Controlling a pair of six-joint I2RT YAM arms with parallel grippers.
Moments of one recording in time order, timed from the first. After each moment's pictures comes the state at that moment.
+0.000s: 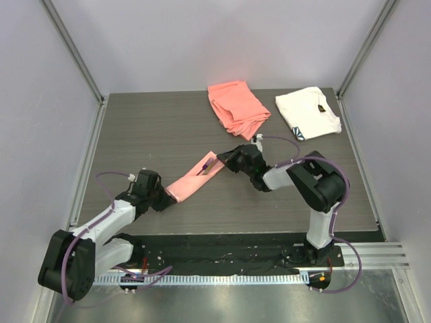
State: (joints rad) left arm -0.33 1.06 0.37 -0.27 0.06 -1.02; right arm 0.61 1.88 0.79 0.69 0.03 1.27
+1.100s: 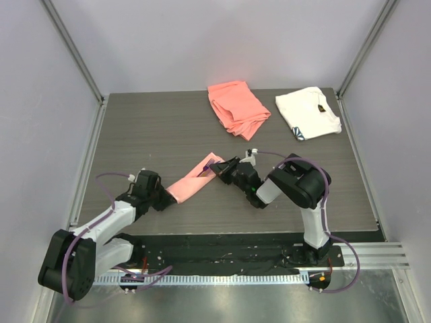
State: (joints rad) left arm -0.33 1.06 0.35 -0.22 0.06 -1.05; right arm 0.75 2.02 0.65 1.10 0.13 1.38
